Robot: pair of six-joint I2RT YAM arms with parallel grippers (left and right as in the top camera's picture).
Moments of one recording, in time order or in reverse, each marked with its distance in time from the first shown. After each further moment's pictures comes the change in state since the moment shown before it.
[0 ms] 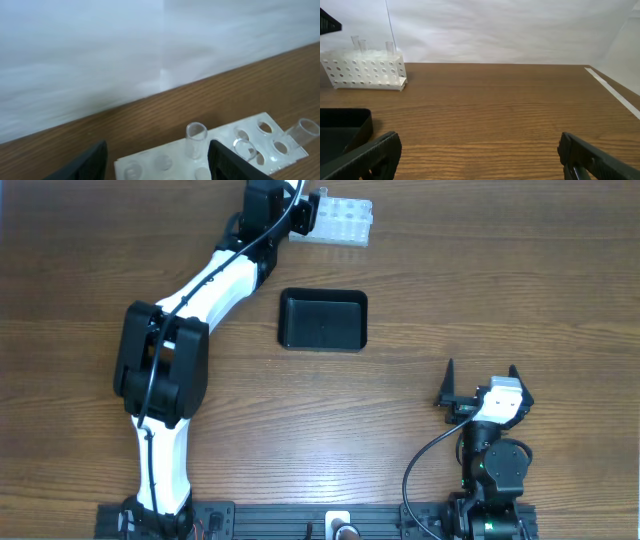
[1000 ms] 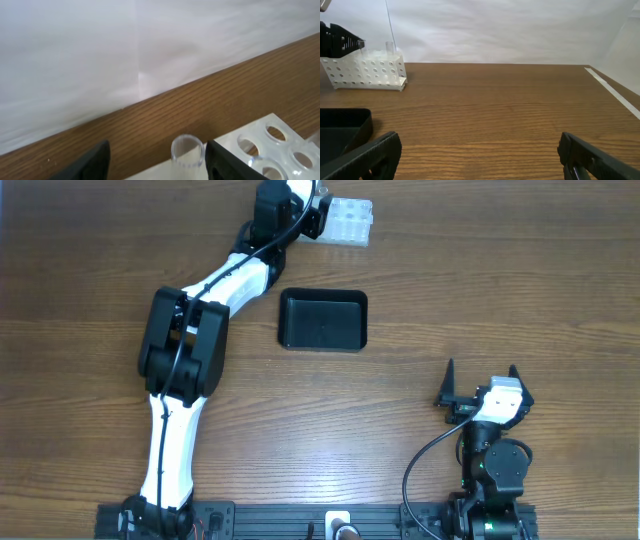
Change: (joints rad) left arm 0.000 0.188 0.088 0.174 0.108 0.013; right arm 0.000 0.000 0.000 0.000 0.000 0.000
